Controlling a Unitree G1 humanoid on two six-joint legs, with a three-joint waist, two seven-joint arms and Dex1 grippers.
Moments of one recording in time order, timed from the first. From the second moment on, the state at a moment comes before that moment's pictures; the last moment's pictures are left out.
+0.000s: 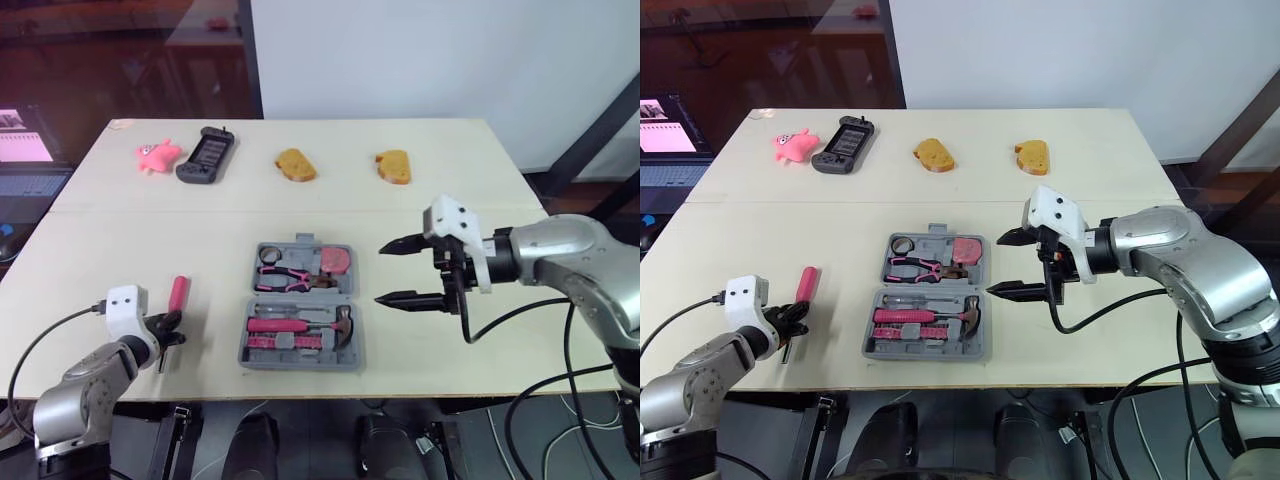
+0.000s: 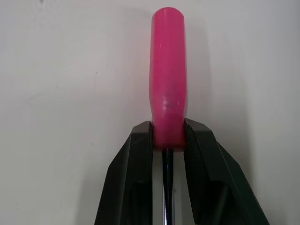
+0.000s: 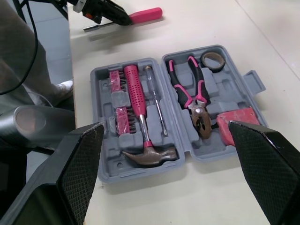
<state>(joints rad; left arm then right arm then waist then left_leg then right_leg) 0.03 0.37 0.45 -0.21 -0.44 0.91 -0.28 -0.57 -0.96 0.11 -0.45 0.63 0.89 1.04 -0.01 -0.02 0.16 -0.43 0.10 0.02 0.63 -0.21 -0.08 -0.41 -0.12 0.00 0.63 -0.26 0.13</state>
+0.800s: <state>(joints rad) -0.32 0.88 0.27 -0.16 -0.52 0.71 -0.79 -0.63 -0.93 0.11 -0.46 0.63 0.88 1.09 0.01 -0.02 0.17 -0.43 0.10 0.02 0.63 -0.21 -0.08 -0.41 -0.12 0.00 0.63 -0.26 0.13</state>
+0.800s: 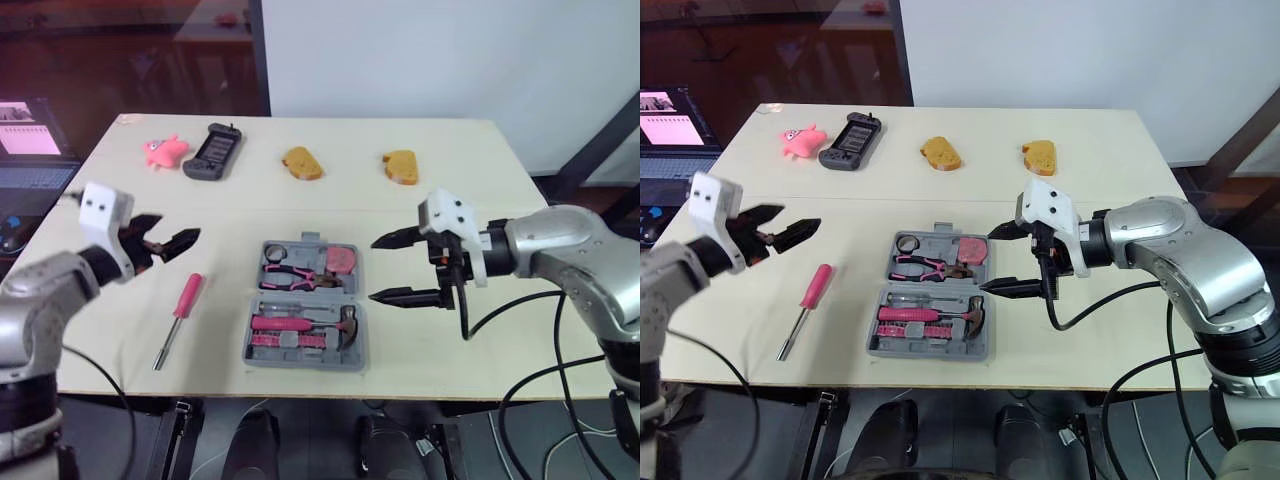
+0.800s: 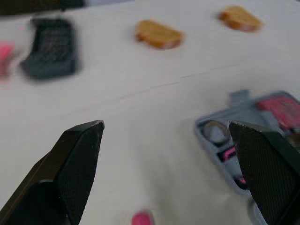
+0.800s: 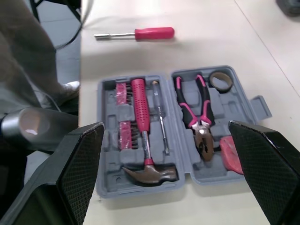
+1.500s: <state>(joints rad) -0.94 0.94 -0.43 0.90 0.28 -1.45 -1.42 -0.63 -0.94 0.11 -0.51 0.67 0.93 1.07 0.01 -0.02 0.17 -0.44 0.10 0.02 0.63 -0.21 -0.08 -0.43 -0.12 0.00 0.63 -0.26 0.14</state>
